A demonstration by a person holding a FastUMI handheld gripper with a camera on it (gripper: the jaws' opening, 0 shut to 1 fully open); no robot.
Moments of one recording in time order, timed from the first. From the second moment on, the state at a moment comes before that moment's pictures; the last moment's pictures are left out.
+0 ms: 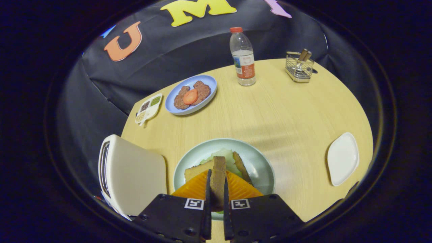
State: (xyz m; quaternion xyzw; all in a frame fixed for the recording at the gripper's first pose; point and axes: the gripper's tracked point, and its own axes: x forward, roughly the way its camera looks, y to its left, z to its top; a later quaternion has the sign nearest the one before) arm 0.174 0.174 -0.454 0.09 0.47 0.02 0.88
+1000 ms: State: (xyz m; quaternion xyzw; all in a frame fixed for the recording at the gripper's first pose) arm 0.165 0.140 -0.423 0.02 0.43 0.04 0.90
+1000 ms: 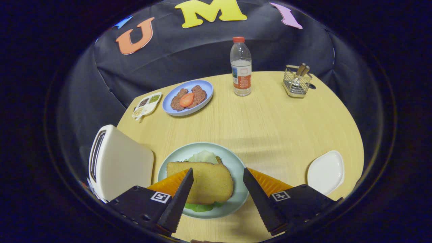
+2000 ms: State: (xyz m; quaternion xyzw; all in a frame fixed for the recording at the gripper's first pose) arm 0.000 0.111 -0.076 -0.08 0.06 0.02 1.00
